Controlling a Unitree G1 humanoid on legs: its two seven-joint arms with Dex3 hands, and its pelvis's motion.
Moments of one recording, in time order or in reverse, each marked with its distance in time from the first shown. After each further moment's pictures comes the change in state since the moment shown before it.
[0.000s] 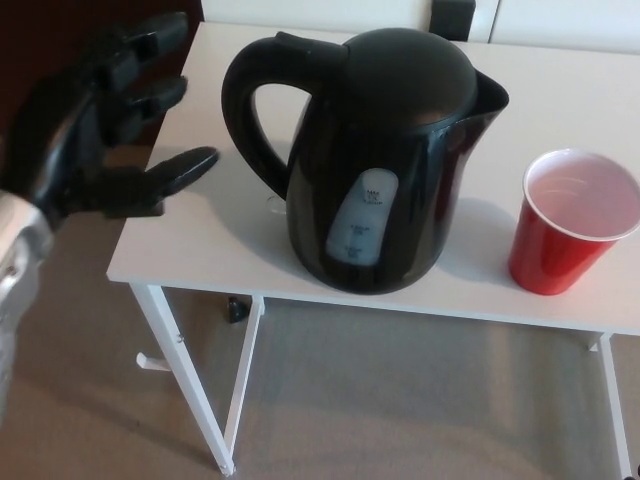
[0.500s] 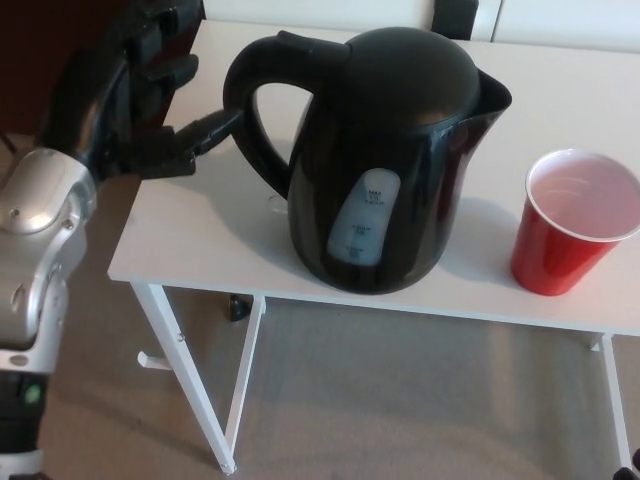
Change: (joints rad) left_arm -0.135 -0.121 0.019 0.160 0.079 0.028 0.083; right_arm 0.005 0.013 0.005 -0.057 0.002 0.027 -0.015
